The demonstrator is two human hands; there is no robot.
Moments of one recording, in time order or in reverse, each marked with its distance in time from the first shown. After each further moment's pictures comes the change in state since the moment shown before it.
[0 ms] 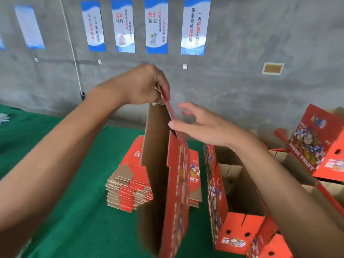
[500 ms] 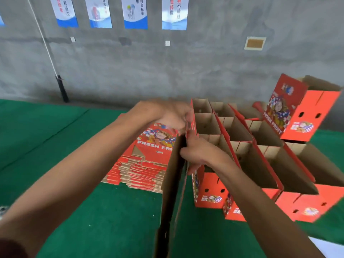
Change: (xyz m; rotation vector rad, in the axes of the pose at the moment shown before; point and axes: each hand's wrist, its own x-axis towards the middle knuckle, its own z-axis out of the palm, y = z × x) left_hand -0.013 0.114 0.129 -0.181 -0.601 -0.057; right_hand -0.081 0.095 0.067 0.131 -0.036 0.500
